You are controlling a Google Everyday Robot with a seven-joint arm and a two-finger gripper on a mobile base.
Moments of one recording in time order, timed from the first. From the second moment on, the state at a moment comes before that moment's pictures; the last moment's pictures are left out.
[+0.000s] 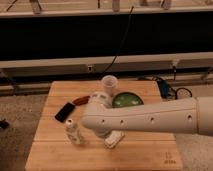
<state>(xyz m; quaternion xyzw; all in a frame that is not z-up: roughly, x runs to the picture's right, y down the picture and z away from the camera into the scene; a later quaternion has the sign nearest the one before) -0.016 0.225 0.684 -0.30 -0.07 -0.31 0.90</state>
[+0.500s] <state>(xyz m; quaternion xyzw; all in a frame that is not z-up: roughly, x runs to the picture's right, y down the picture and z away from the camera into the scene) -0.053 0.231 0.685 -0.30 -0.09 -0.35 0.88</state>
